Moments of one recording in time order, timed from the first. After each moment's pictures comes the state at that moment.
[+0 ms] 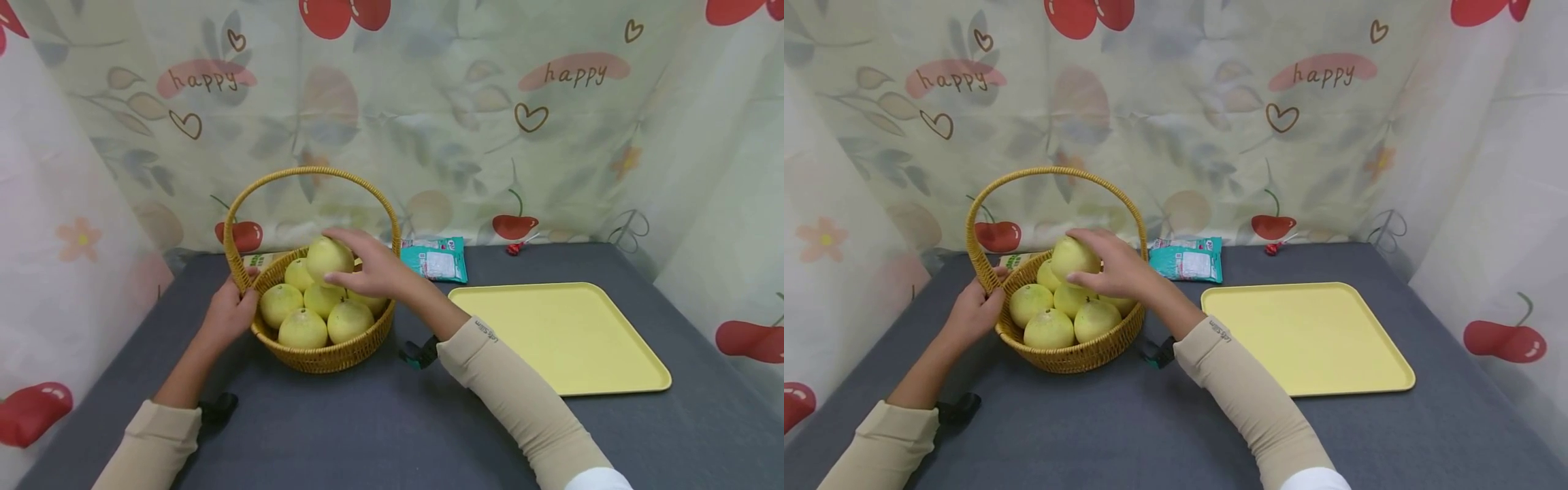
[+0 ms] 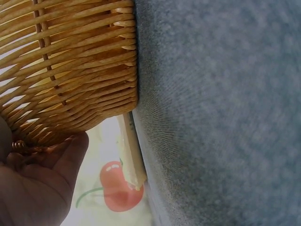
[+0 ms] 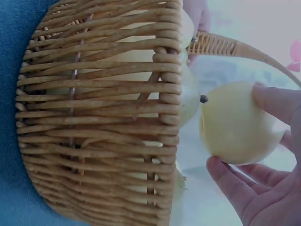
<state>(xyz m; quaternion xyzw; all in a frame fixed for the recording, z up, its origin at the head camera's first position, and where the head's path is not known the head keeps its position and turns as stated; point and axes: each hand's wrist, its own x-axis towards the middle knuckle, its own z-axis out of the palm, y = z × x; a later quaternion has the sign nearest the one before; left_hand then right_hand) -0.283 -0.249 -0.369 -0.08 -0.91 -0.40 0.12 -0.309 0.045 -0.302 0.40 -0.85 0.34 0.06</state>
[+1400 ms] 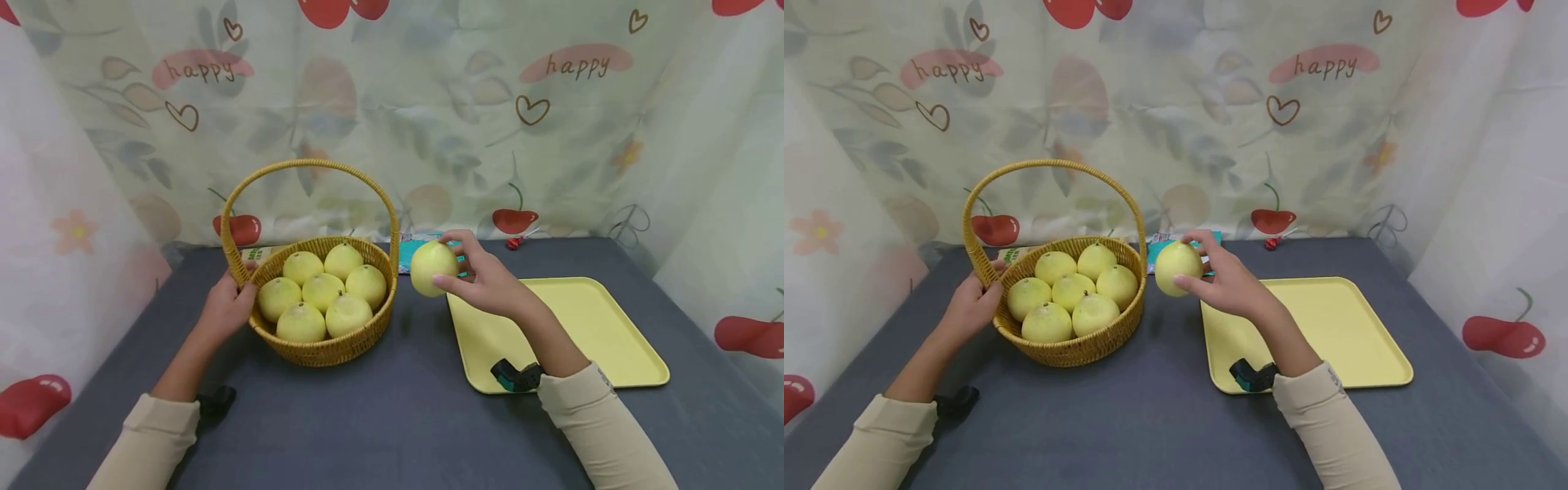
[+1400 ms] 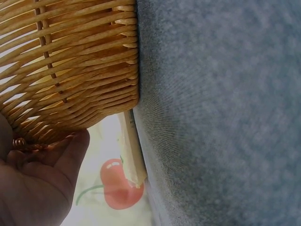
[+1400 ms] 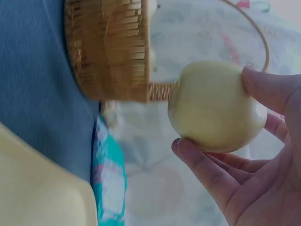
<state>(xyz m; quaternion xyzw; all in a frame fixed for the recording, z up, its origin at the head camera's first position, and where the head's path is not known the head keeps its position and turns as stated) -0.284 -0.252 -0.371 -0.10 -0.90 -0.40 0.12 -0.261 0.189 -0.318 0.30 -0.84 0.45 0.05</state>
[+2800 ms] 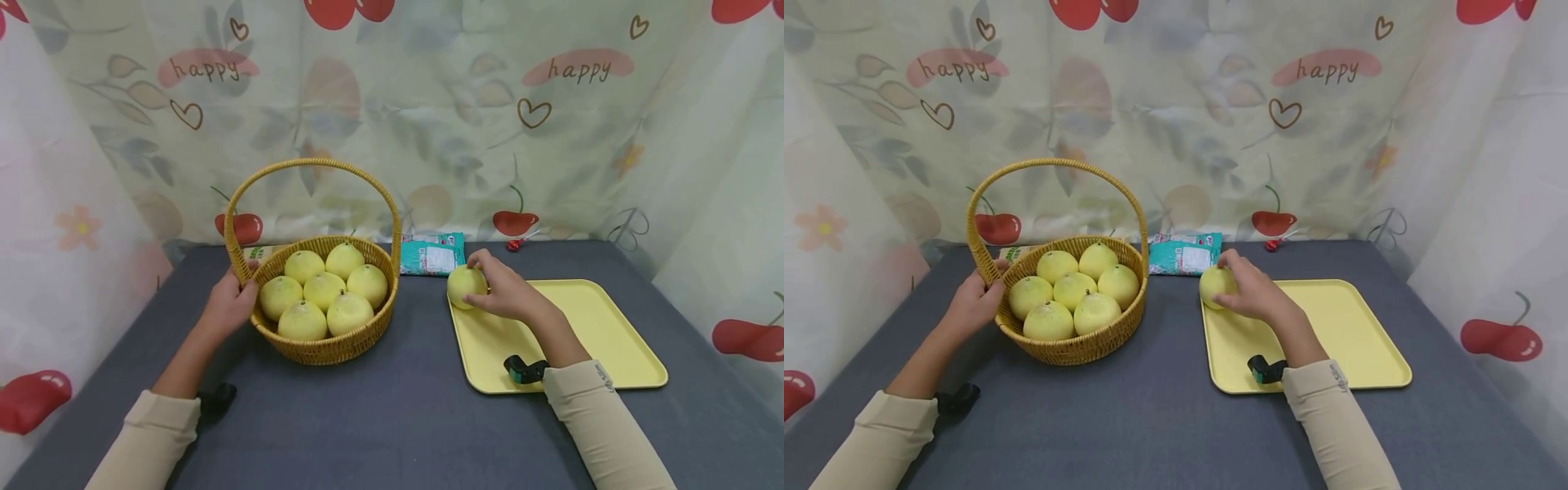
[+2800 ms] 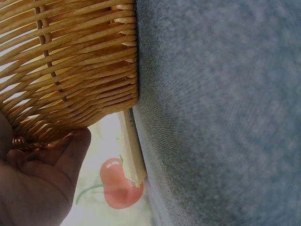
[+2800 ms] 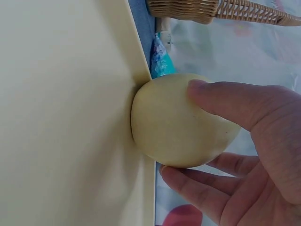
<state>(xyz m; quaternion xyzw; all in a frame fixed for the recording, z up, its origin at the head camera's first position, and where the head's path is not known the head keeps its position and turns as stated) -0.282 -0.251 -0.369 -0.09 -0.90 -0.41 0.10 -0.292 0.236 -0.360 0.21 -0.94 0.27 0.03</state>
